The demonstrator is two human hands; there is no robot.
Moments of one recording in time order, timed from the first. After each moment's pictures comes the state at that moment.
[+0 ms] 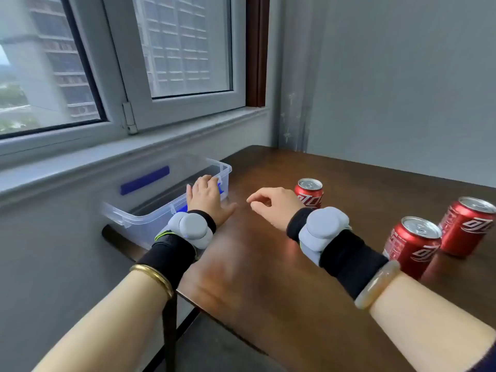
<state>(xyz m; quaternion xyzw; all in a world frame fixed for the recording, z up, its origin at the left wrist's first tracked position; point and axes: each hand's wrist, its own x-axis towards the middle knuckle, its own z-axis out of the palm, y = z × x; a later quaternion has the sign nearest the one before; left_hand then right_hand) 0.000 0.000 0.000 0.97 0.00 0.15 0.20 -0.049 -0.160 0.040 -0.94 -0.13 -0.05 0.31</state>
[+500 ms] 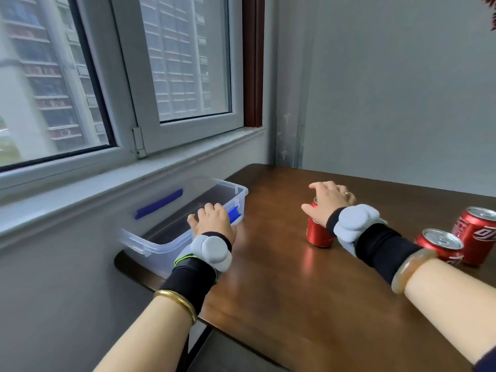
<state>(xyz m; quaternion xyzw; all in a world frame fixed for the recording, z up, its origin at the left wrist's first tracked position) 0.006 0.029 0.003 0.99 0.06 0.12 0.10 -0.011 -0.186 0.047 -0.98 0.11 -0.14 0.10</state>
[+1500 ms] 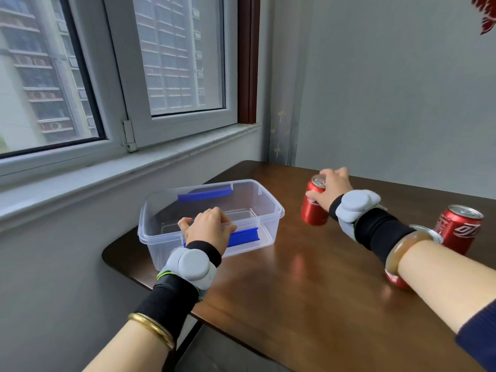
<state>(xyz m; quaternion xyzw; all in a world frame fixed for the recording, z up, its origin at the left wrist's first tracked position) -0.036 0.021 0.007 0.96 0.01 0.15 0.24 -0.012 -0.219 0.062 -0.95 0.11 -0.19 0.24</state>
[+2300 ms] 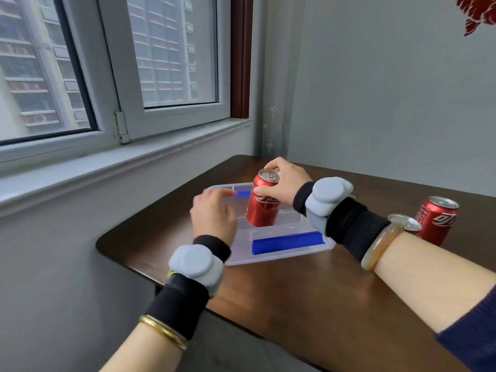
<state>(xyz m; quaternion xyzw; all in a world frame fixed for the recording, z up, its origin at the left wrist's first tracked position) -0.064 0.000 0.016 0.87 -0.04 0.29 0.40 -0.042 -0.153 0.081 -0.95 -0.04 -0.13 0.29</state>
